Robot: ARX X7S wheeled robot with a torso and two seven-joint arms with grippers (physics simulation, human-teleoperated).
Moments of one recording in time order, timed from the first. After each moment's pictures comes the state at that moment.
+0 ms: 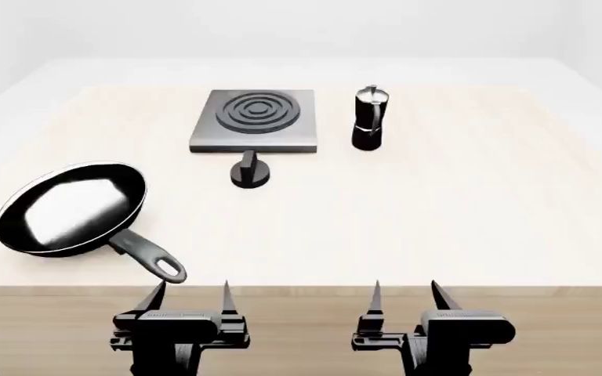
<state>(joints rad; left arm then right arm) 0.00 0.00 0.00 0.00 0.00 0.00 0.00 0.00 0.00 0.00 0.00 0.00 0.00 0.00</state>
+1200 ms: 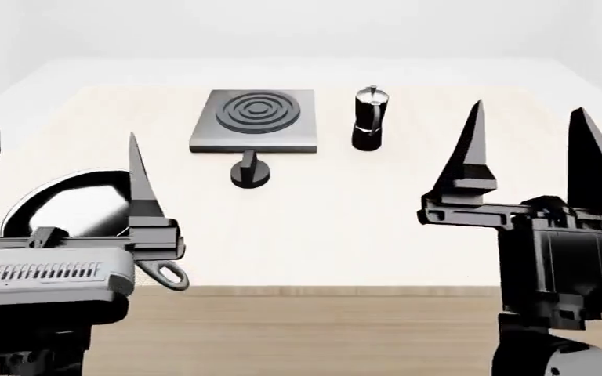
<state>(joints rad) -0.18 -0.08 0.01 0.96 0.22 -0.53 0.03 0.27 0.17 0.02 -0.79 0.23 0.40 0.18</state>
